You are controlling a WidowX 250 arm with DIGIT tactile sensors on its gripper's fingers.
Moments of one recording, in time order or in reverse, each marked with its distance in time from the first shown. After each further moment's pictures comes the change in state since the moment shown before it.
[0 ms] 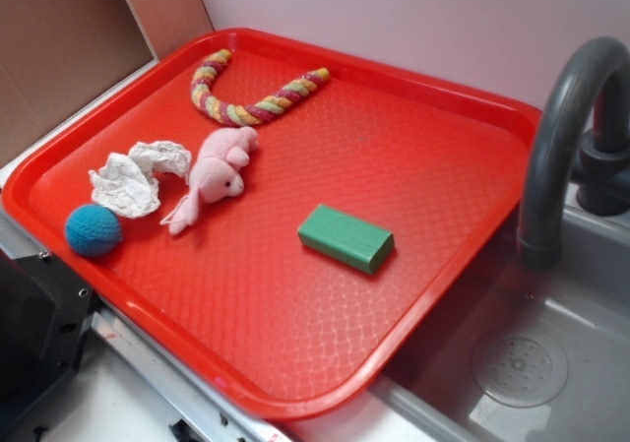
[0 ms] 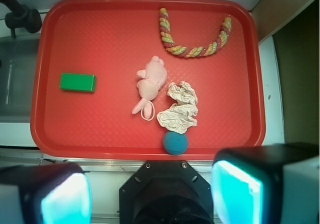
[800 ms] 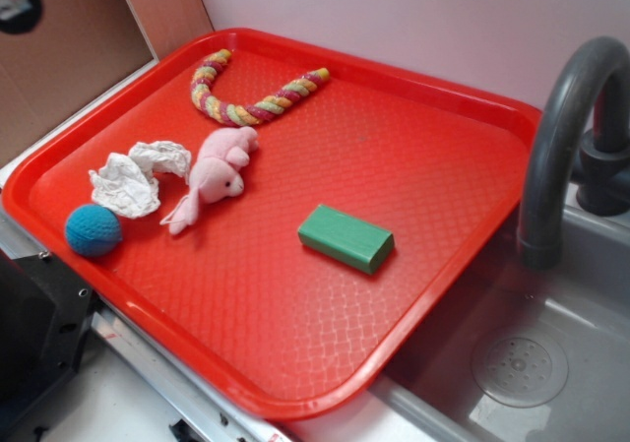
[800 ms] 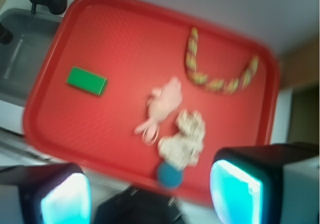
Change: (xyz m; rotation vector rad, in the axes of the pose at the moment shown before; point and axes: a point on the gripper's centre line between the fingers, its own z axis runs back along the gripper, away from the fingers) arm 0.036 -0.025 -0.023 0.074 -0.055 -0.439
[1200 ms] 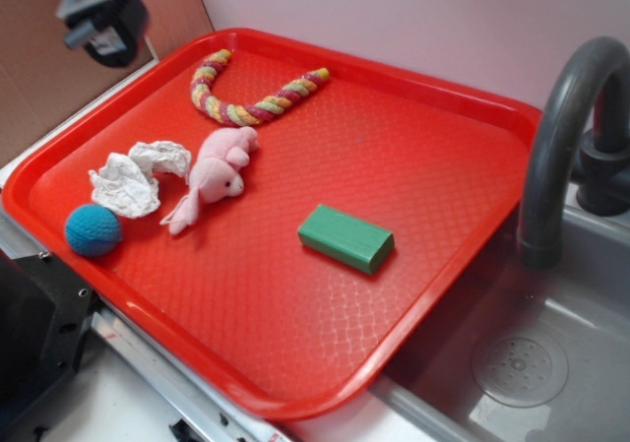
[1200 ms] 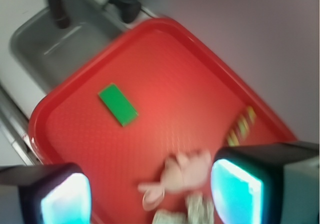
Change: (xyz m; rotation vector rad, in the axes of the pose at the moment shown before) arm 0.048 -0.015 -0.041 -0.134 -0.107 -0.485
